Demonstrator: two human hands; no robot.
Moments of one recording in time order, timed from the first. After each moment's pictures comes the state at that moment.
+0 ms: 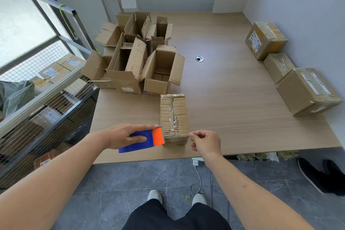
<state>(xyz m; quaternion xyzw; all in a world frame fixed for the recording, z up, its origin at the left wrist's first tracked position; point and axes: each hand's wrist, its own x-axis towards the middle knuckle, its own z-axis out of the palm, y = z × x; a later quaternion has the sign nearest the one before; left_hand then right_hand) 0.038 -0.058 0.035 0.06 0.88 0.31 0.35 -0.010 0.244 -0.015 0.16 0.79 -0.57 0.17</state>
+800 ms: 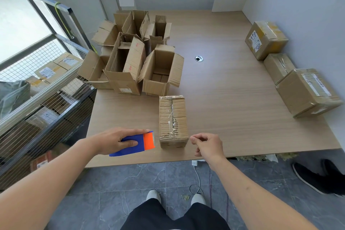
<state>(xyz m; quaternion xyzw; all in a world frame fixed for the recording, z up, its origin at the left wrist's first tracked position) 0.042 -0.085 0.015 0.05 0.89 0.29 0.33 -0.024 0.262 -0.038 0.13 0.80 -0.55 0.20</state>
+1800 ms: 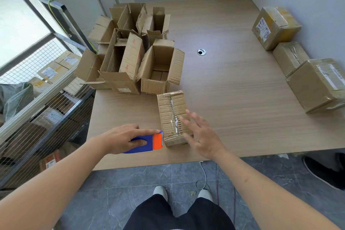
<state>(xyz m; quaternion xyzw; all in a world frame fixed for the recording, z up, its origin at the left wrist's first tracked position) 0.002 -0.062 0.002 0.13 0.93 0.18 0.28 -0.077 0.259 -0.071 -0.34 0.88 -0.31 0.11</state>
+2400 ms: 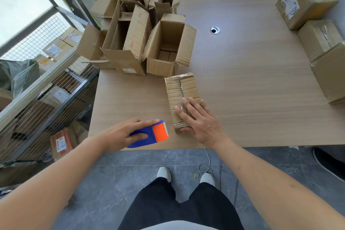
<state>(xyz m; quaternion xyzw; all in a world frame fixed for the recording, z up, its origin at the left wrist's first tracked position) 0.042 -0.069 -0.032 0.06 0.90 0.33 0.27 -0.080 0.240 -0.117 -0.46 0.86 -0.13 -0.14</state>
